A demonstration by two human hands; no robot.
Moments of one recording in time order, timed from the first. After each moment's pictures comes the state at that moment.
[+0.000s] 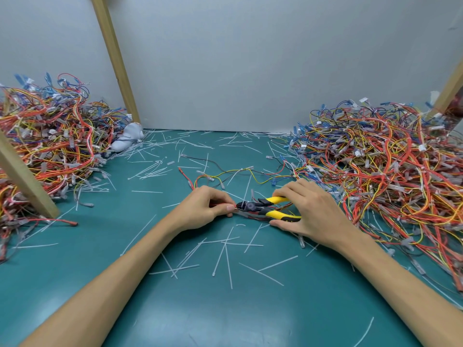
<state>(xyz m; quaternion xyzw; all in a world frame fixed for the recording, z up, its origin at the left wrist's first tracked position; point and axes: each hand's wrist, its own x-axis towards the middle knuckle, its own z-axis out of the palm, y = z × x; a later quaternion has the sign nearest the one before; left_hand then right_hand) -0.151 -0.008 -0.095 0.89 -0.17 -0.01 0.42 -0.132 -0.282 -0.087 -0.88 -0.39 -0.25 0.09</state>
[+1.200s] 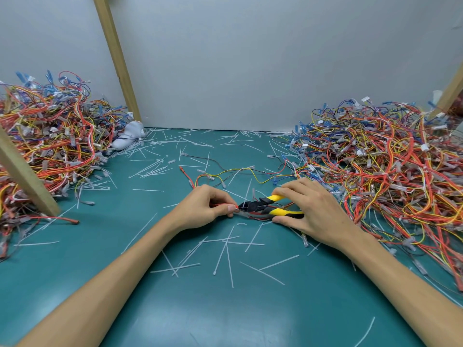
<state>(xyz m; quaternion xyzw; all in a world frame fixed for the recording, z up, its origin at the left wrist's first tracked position) -0.151 -0.007 -0.097 0.88 -0.18 -0.01 0.44 -0.128 -0.286 -0.090 -0.88 -0.40 -0.23 0.11</state>
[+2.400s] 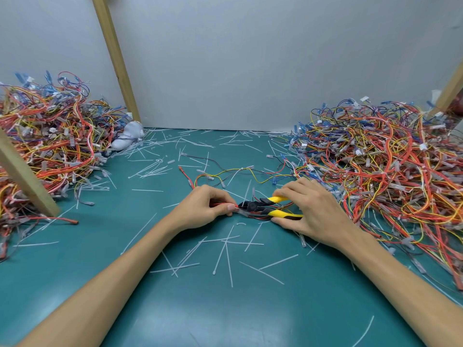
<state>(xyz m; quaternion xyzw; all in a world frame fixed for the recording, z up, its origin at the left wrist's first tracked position) -0.150 -0.007 -0.099 0.89 -0.17 0.00 0.42 -0.133 -0.283 -0.086 -0.88 -0.39 -0.23 0.10</state>
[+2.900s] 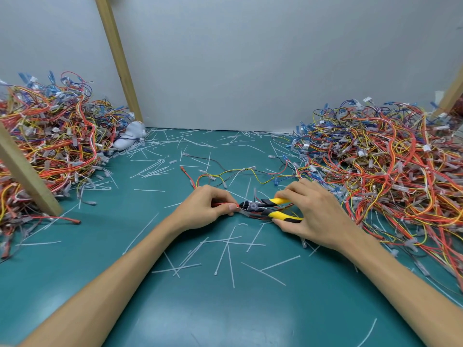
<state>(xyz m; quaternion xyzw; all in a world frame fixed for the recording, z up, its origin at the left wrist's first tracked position) -0.151 -0.008 -0.096 0.90 -0.17 0.01 0.41 -0.139 -0.278 -0.081 -0.90 -0.37 -0.22 0.09</state>
